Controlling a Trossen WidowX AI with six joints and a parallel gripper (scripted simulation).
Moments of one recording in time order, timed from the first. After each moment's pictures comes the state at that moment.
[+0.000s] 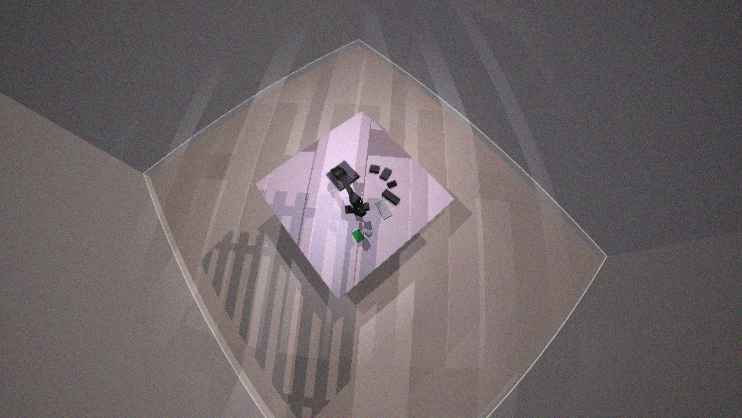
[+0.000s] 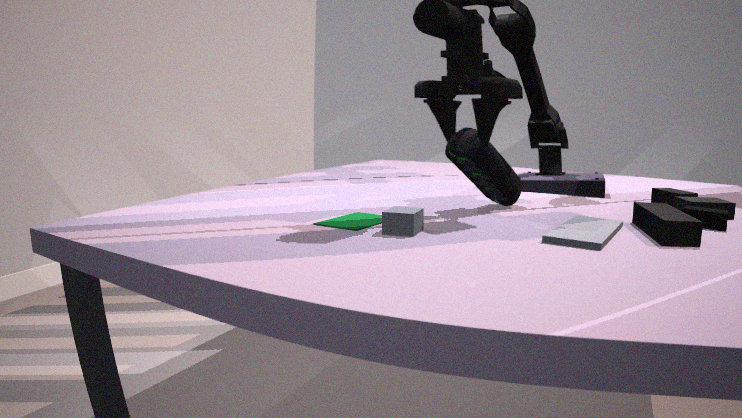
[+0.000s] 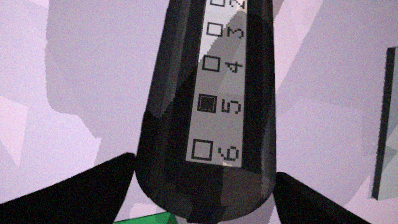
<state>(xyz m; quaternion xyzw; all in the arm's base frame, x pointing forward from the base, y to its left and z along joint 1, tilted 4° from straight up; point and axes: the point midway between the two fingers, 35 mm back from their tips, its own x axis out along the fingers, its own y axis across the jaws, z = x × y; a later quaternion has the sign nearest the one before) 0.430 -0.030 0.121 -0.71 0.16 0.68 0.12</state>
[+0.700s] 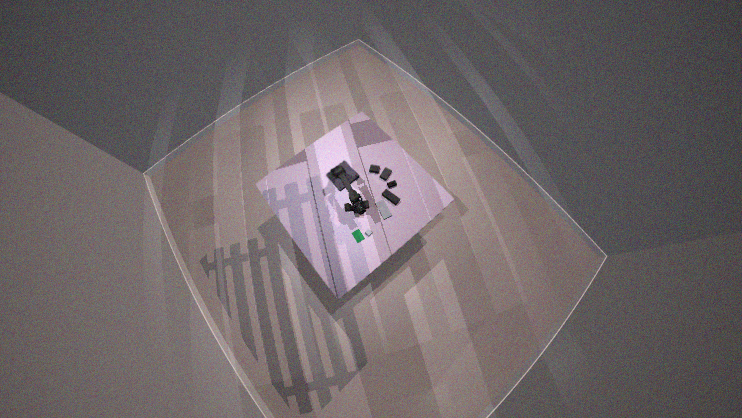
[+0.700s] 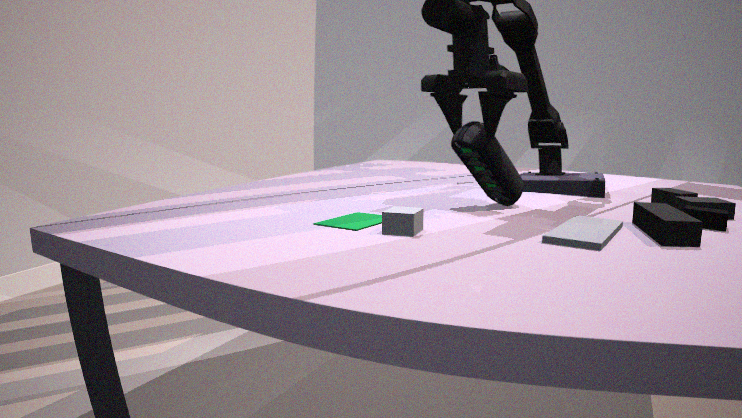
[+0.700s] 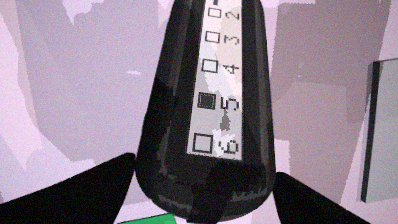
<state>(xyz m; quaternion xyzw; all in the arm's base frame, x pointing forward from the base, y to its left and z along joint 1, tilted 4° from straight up) 0.417 -0.024 0.130 -0.71 0.16 0.68 0.12</state>
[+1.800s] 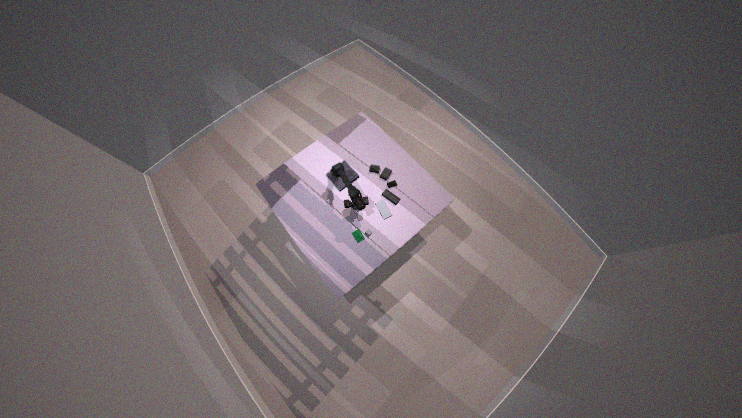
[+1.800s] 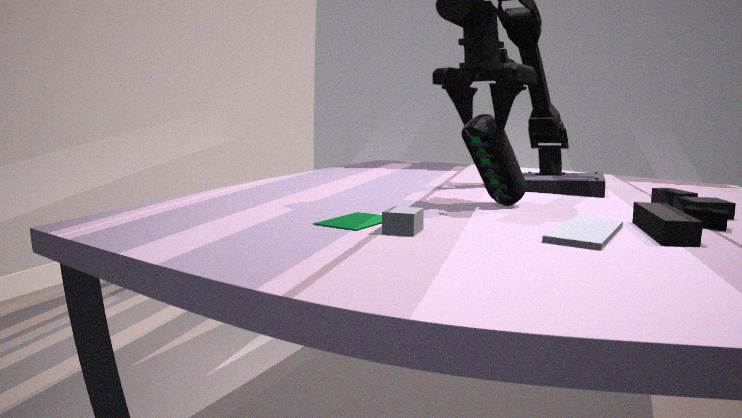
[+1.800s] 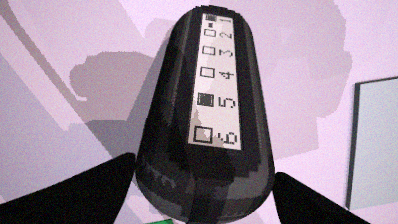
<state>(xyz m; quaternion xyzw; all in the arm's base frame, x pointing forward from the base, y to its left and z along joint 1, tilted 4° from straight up) 0.394 -0.013 0.142 -0.71 0.16 0.68 0.12</state>
